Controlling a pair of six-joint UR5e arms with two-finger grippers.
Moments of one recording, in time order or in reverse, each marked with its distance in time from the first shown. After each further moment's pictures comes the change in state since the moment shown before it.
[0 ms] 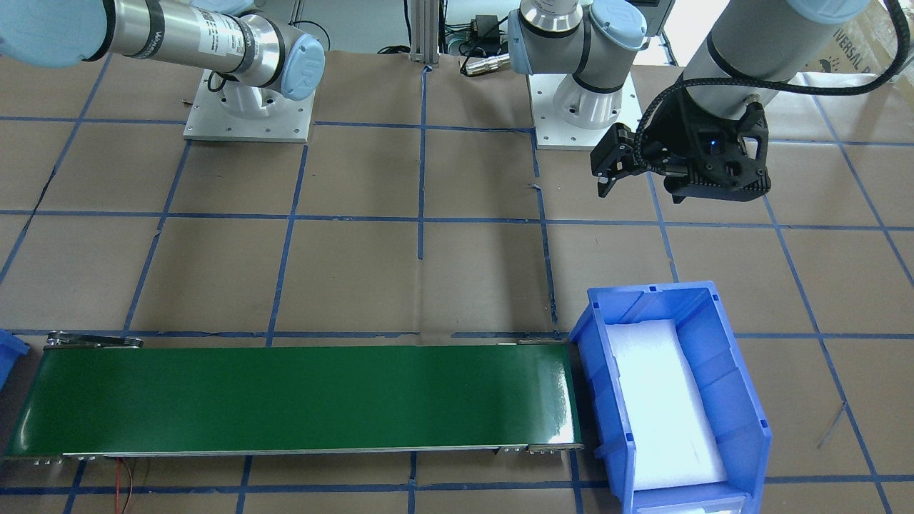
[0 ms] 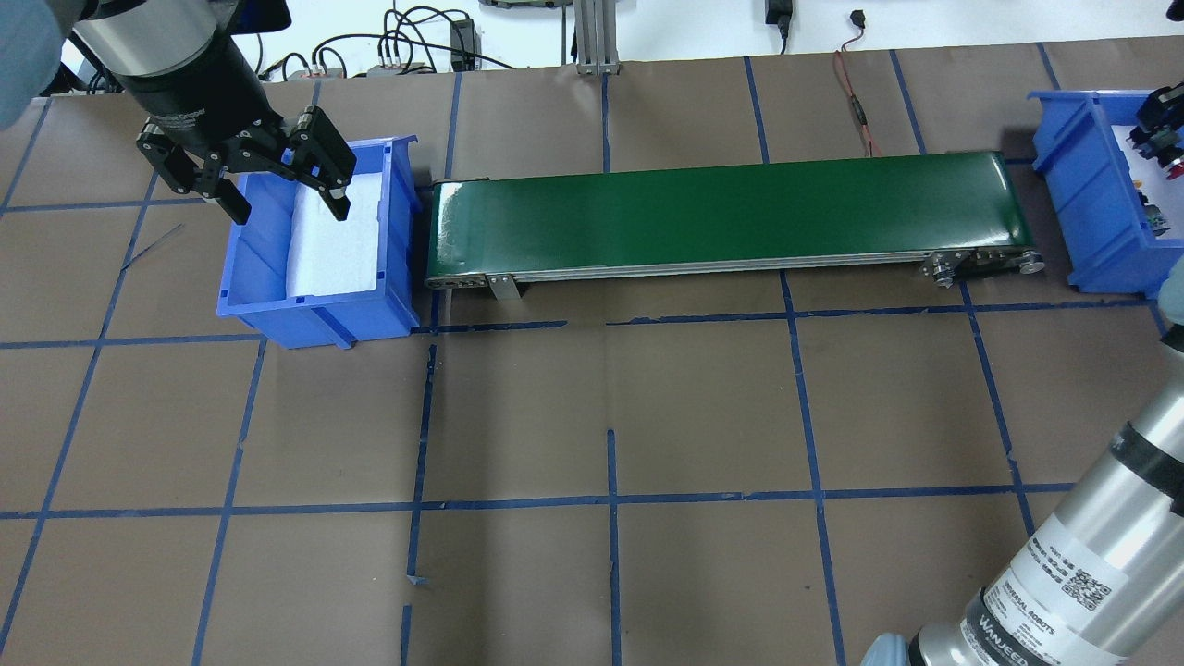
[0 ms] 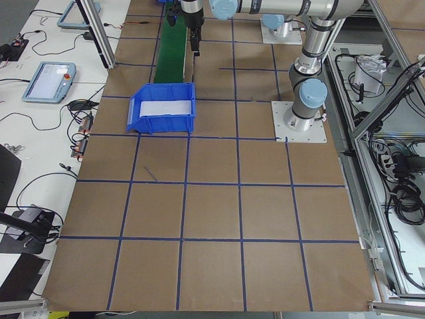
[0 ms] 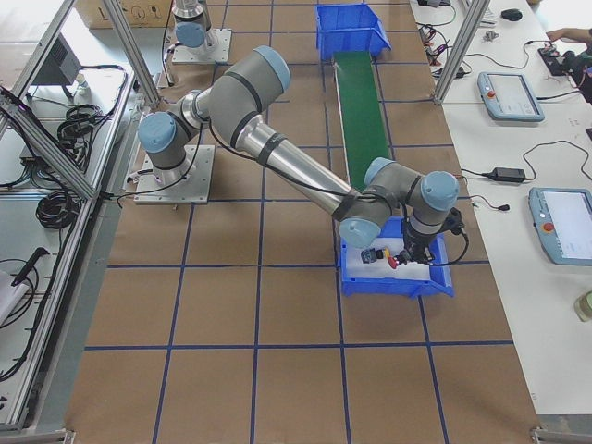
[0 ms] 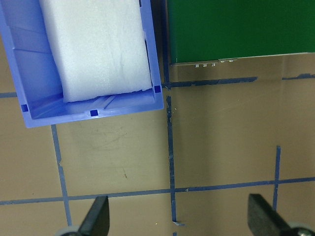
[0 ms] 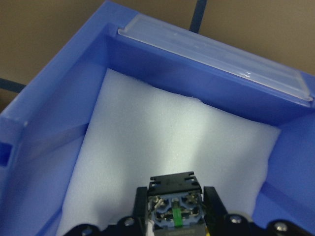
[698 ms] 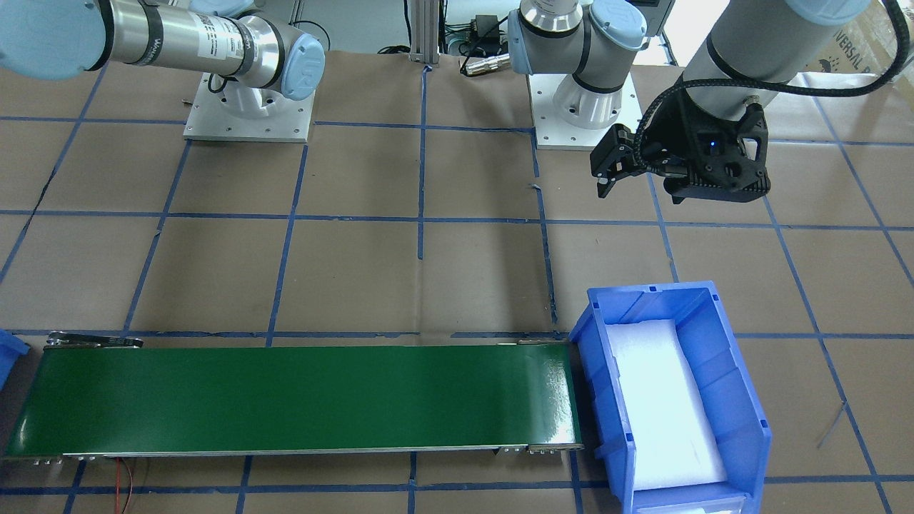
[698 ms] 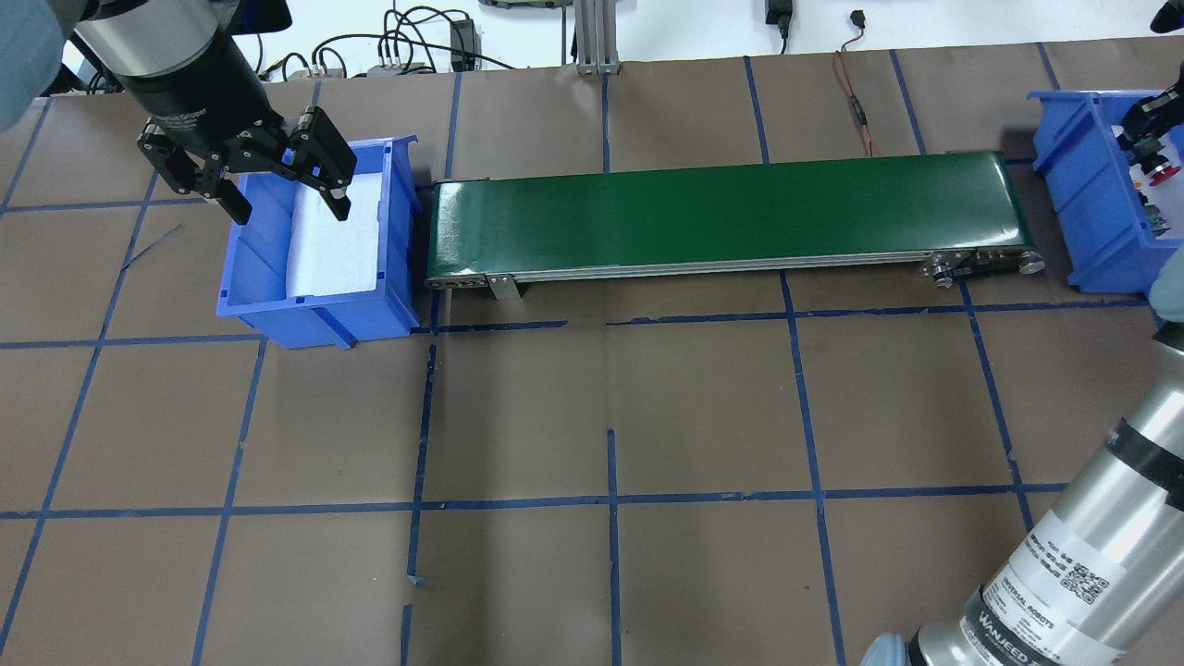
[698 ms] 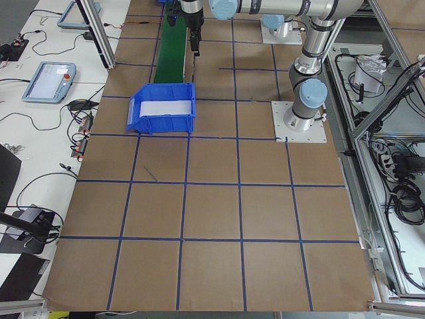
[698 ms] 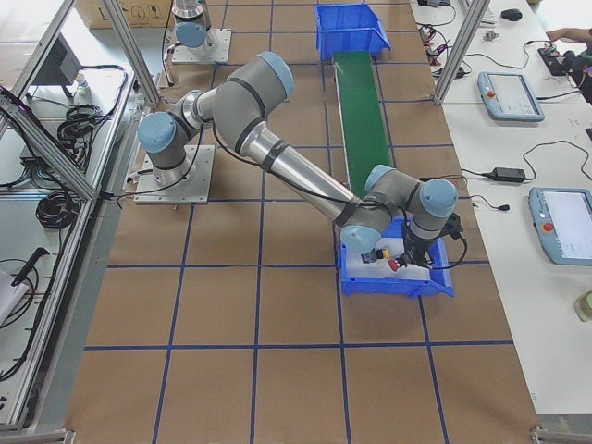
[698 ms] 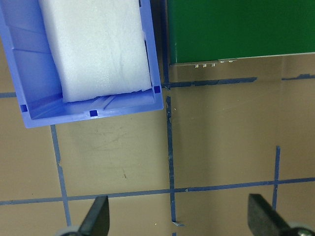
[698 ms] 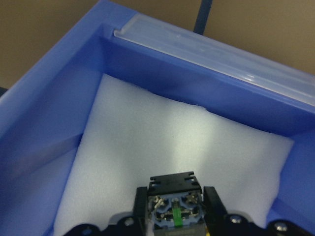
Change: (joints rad) left arm 0.000 -0.001 0.000 0.001 -0.001 -0.001; right arm 0.001 0.022 -0.003 -0.019 0.010 0.004
